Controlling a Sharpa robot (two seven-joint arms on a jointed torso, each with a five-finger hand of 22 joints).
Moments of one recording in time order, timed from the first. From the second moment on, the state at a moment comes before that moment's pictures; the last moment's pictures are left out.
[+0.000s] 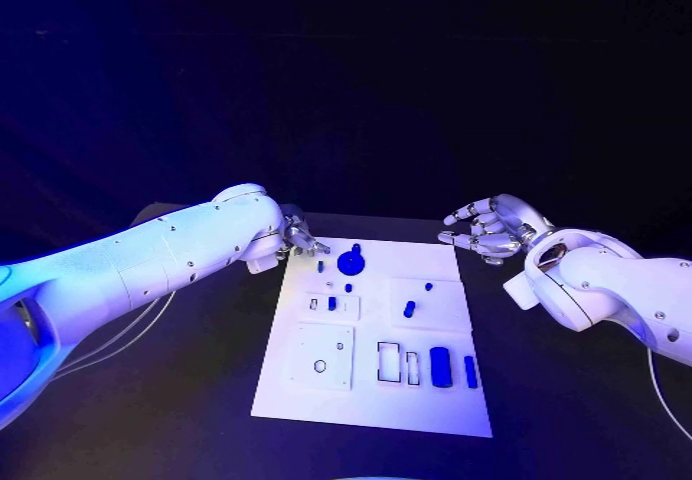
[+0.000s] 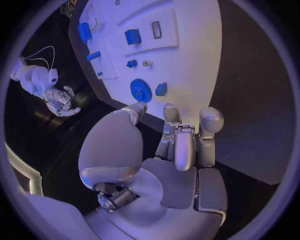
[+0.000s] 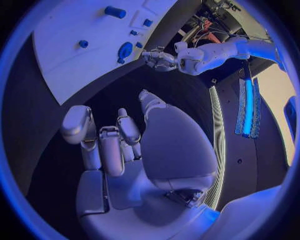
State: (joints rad) left arm 1.26 -0.57 0.05 1.06 -1.10 0.14 -0.53; left_hand 1.09 -0.19 0.36 0.29 0.24 0.80 0.10 0.62 0.69 1.14 0.03 1.07 0.78 1.47 -0.04 1.50 1.31 0.12 1.18 0.07 1.30 0.91; right arm 1.33 -0.87 -0.16 1.54 -0.78 -0.50 -0.04; right_hand 1.36 -0.15 0.20 0.29 0.19 0.81 0.18 0.25 0.28 1.27 0.10 1.28 1.19 1.46 0.02 1.50 1.31 0.10 1.32 0.12 1.10 1.20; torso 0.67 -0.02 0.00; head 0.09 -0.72
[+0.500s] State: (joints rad) left arm 1.26 -0.55 0.03 1.00 -1.09 0.18 -0.51; left_hand 1.08 -0.18 0.32 0.30 0.18 0.80 0.11 0.60 0.66 1.12 0.04 1.06 0.76 1.46 -0.04 1.50 1.31 0.12 1.17 0.07 1.29 0.90; right arm 1.33 -0.87 -0.16 1.54 -0.78 -0.50 -0.04; right_hand 1.36 -0.15 0.20 0.29 0.19 0.80 0.18 0.25 0.28 1.27 0.10 1.28 1.19 1.46 0.02 1.50 1.31 0.10 1.32 0.12 1.10 1.20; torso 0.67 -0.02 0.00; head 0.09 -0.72
